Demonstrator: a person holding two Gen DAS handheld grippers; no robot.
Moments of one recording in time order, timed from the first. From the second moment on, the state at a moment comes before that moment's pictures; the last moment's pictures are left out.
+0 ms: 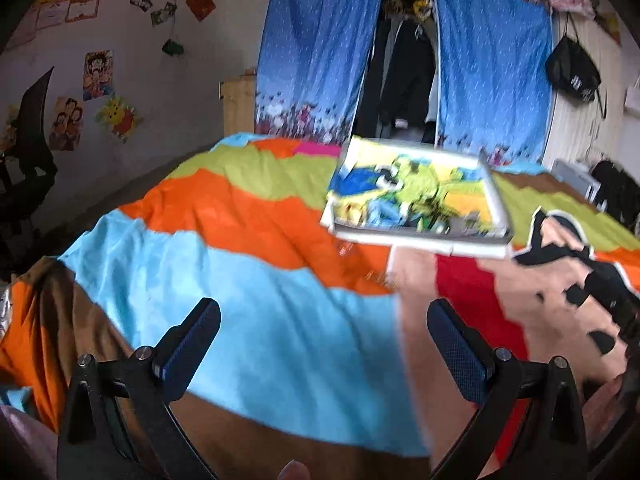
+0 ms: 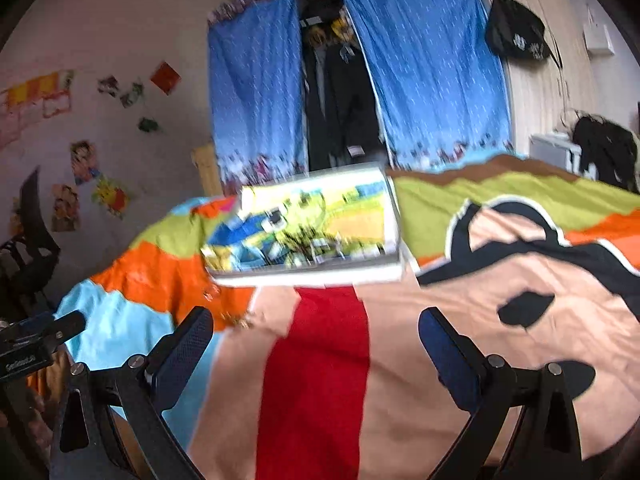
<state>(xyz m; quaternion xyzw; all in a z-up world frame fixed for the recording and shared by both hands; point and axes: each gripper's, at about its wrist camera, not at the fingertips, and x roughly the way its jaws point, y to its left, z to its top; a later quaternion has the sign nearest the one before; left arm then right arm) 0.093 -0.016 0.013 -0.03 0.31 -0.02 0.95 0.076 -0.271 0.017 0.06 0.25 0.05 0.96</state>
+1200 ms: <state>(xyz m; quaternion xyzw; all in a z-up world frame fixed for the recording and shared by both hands) 0.254 0.028 -0.076 0.02 0.40 -0.05 0.91 0.233 -0.215 -0.092 -0.01 0.42 0.08 0.90</state>
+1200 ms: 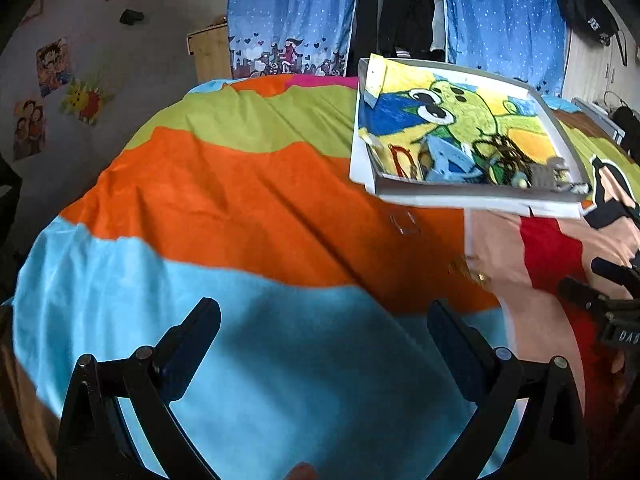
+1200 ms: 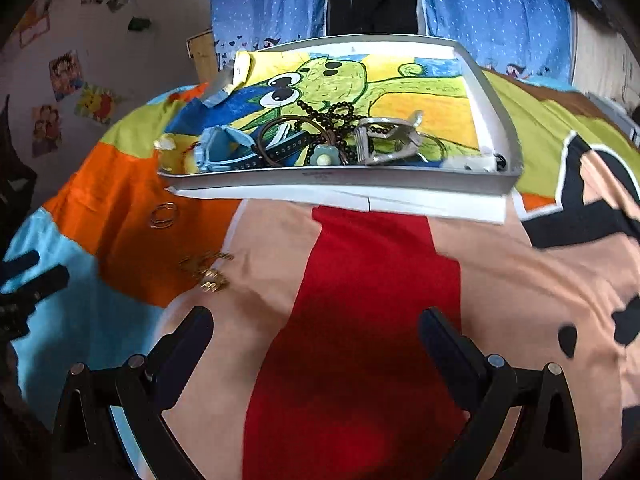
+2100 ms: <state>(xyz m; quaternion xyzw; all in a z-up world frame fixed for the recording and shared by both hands) 0.337 0.010 -0.098 -0.05 0.42 -0.25 0.87 0.274 -0.166 -0.130 -0.04 0.44 0.21 0.87</state>
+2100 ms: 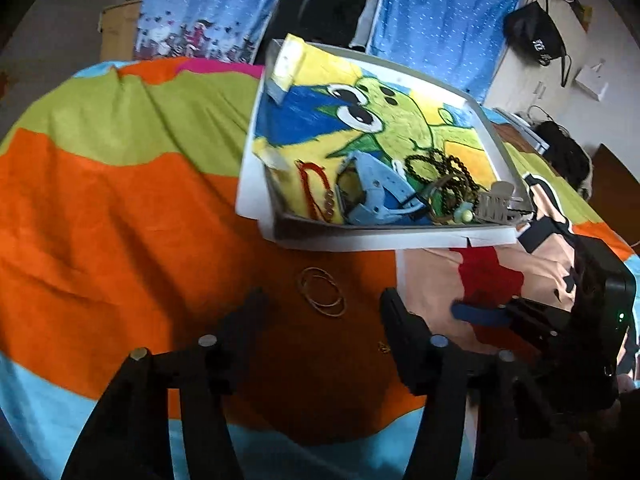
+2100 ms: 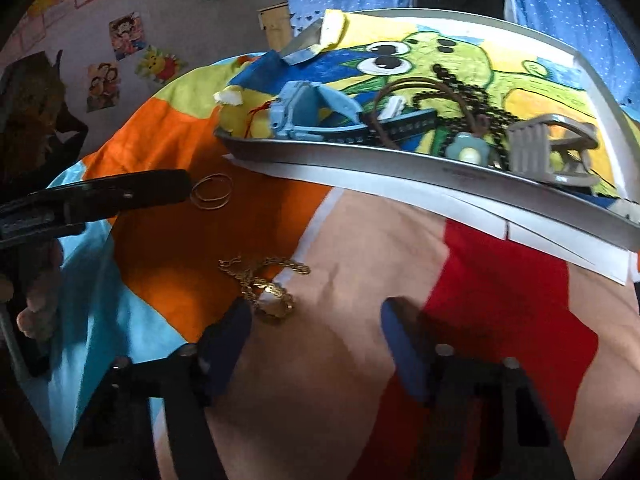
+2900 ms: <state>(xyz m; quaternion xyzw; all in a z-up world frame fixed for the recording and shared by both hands) 0.358 0.006 -0.118 -0.04 0.44 -0.21 0.87 0.292 -0.137 -0.141 -0.04 0.46 0.26 0.85</state>
